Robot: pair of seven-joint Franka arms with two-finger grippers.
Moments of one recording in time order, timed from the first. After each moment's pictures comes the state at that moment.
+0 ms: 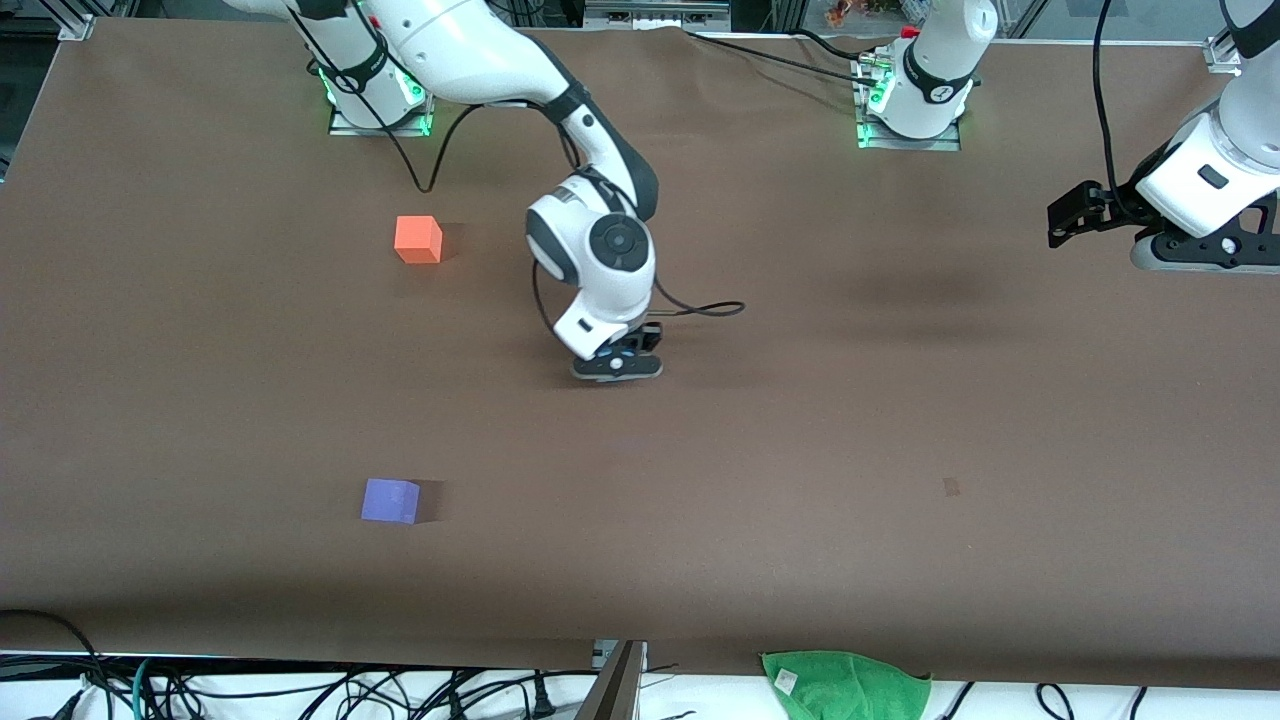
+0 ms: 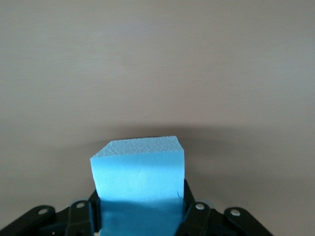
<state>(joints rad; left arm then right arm) 0.06 -0.05 -0.11 -1.73 0.03 1.59 -0.02 0.82 0.77 -0.13 -1.43 -0.01 2.13 0.66</state>
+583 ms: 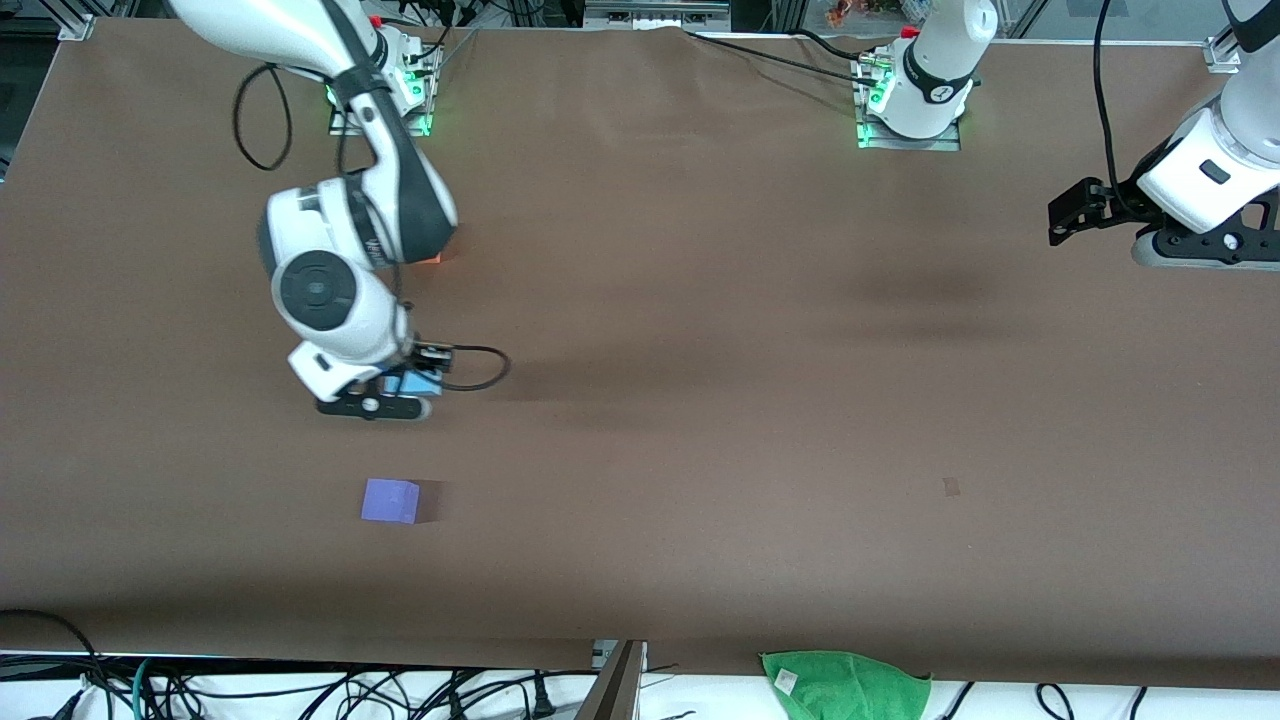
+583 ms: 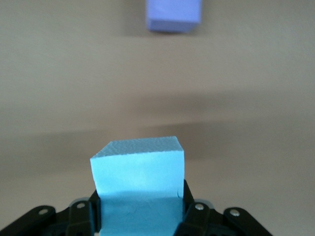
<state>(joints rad) 0.06 -0.06 -0.11 -1.73 0.03 1.59 -0.02 0.49 0.42 -0.19 -1.73 -0.01 2.01 0.38</state>
